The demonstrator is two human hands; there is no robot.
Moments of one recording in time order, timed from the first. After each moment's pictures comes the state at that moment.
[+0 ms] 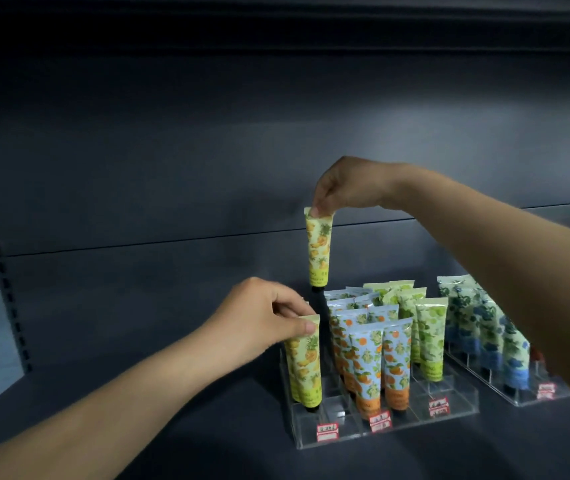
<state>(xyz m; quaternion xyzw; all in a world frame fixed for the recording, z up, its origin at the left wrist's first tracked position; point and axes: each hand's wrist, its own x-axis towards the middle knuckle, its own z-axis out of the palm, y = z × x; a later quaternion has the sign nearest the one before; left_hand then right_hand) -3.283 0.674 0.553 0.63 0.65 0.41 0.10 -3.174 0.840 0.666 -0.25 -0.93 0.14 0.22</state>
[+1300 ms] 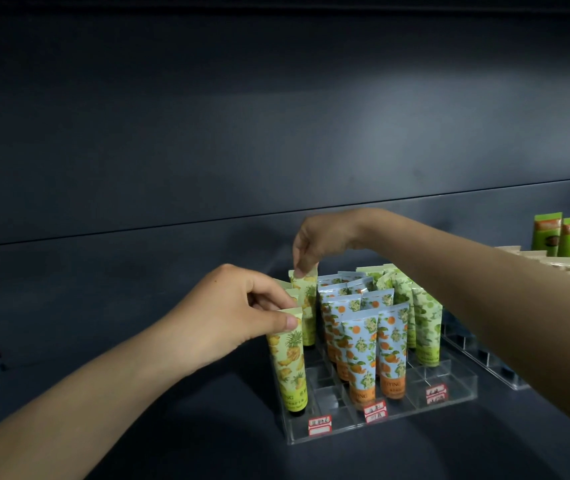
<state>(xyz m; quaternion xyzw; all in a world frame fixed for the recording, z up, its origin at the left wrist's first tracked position) -3.288 0.667 0.556 0.63 0.66 0.39 0.12 -3.209 0.862 0.595 -0.24 -0.96 0.14 0.00</state>
